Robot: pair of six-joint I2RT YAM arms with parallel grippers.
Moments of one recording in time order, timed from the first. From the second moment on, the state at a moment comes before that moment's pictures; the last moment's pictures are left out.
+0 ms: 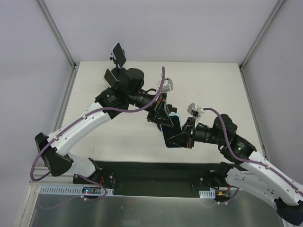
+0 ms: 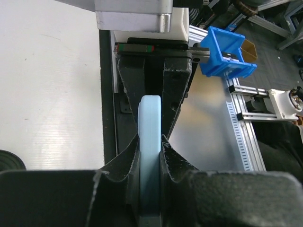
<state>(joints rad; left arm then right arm) -0.82 1.39 1.48 -0.49 1.01 -0.17 0.84 0.67 0.73 -0.24 -0.53 0.43</state>
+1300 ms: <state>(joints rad) -0.71 1.23 1.37 -0.36 0.88 -0.27 0.83 0.60 0.78 -0.39 -0.17 0.44</state>
